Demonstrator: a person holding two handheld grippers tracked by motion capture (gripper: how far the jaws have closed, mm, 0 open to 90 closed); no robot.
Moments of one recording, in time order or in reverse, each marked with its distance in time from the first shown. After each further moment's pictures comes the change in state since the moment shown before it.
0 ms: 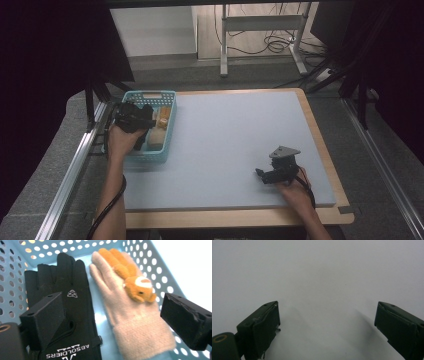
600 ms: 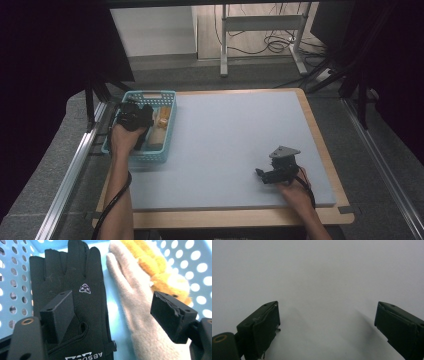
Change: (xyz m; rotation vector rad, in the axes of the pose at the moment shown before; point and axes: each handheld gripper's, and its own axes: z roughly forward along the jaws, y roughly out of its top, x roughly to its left) left arm 0.017 0.002 0.026 0.077 0.049 -0.071; right arm 0.000 0.000 0.000 0.000 0.000 0.000
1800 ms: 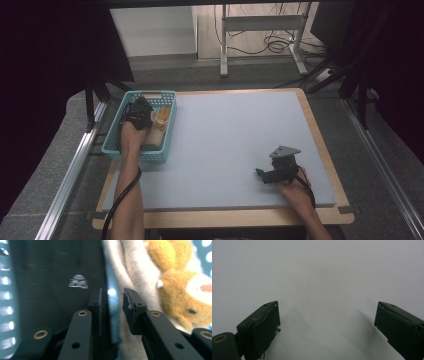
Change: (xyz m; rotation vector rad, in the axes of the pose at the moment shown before) left arm -0.013 0.014 0.043 0.204 0.057 -0.026; right arm -0.001 0.000 0.001 0.005 0.009 0.012
